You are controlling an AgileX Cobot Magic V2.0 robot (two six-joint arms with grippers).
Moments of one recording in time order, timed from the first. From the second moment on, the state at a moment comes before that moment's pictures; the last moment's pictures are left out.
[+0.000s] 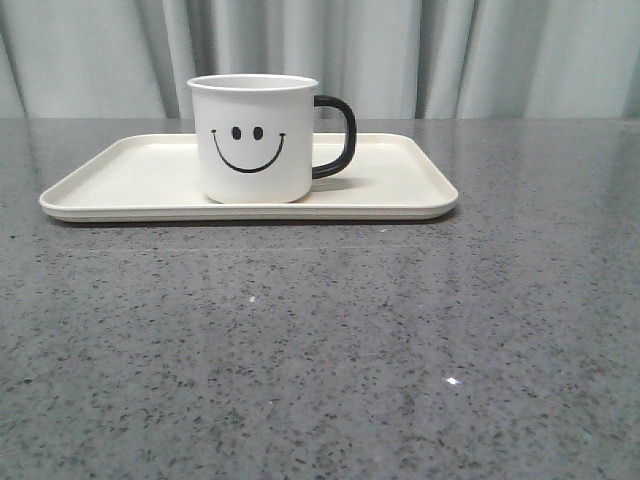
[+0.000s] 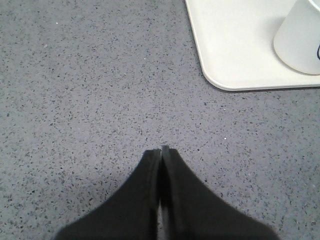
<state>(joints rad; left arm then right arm) 0.00 0.56 -0.72 -0.17 0.92 0.03 0.13 0.45 -0.61 0.25 0.67 -0.33</state>
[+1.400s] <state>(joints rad) 0.00 0.00 -0.02 -0.02 0.23 0.03 0.13 0.45 -0.61 0.25 0.67 -0.33</state>
